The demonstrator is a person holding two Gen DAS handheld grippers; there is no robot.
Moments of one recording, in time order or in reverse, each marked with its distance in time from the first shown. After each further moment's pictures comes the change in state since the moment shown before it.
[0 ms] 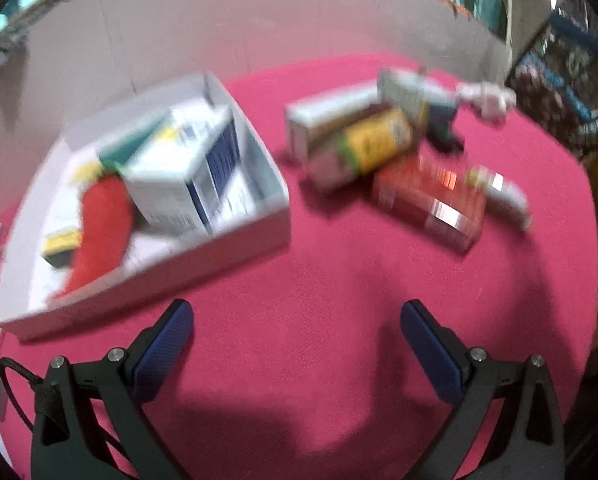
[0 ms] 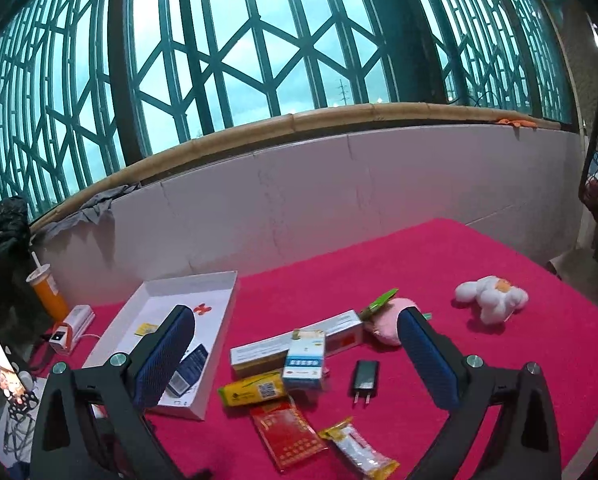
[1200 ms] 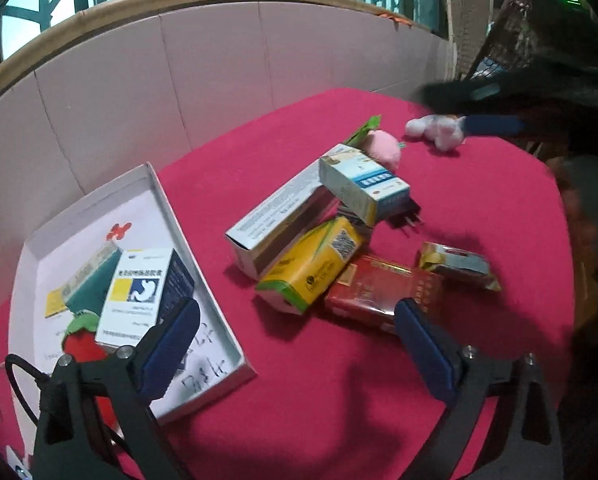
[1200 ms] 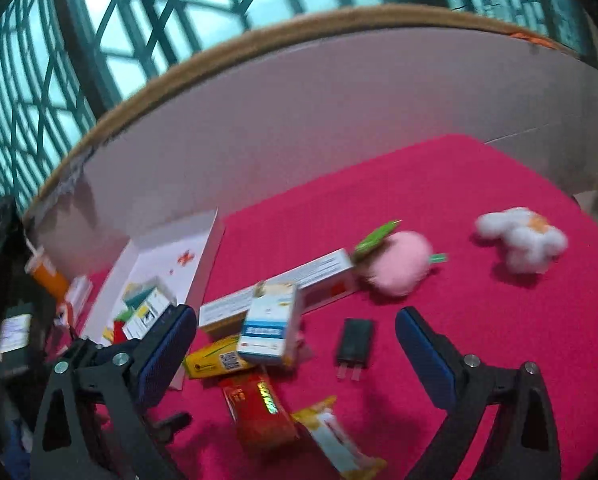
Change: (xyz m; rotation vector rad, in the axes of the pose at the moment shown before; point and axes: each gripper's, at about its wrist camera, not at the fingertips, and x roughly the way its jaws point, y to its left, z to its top) left arm 0.007 -0.026 0.062 0.191 -0.077 -0.124; right arm 0.087 -0.046 -0.015 0.075 0.322 0.094
